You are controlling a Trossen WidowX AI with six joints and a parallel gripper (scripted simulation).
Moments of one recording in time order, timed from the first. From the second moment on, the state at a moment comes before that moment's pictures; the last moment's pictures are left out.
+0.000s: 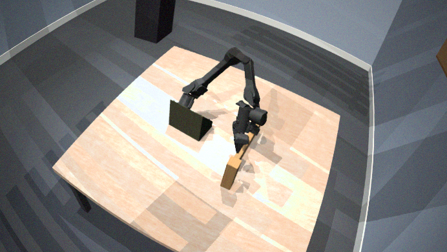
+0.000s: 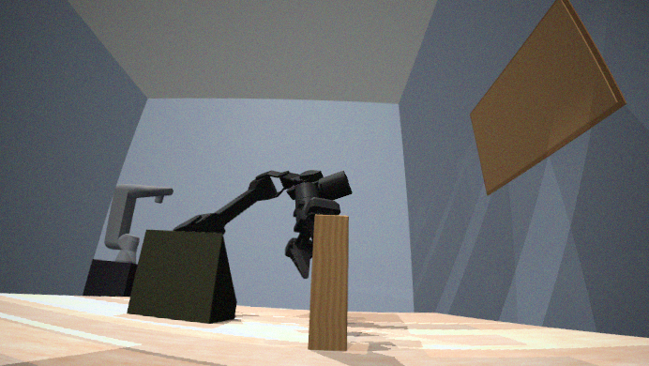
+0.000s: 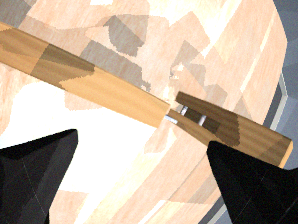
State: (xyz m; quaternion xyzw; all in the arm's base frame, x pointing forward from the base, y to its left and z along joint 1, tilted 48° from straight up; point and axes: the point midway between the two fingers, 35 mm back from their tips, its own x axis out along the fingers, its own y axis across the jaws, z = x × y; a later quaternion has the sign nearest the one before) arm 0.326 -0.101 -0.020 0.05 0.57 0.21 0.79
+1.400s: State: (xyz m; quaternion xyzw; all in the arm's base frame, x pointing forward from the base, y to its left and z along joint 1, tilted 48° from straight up) arm 0.351 -0.061 -0.005 -0.27 0.25 0.61 0.70
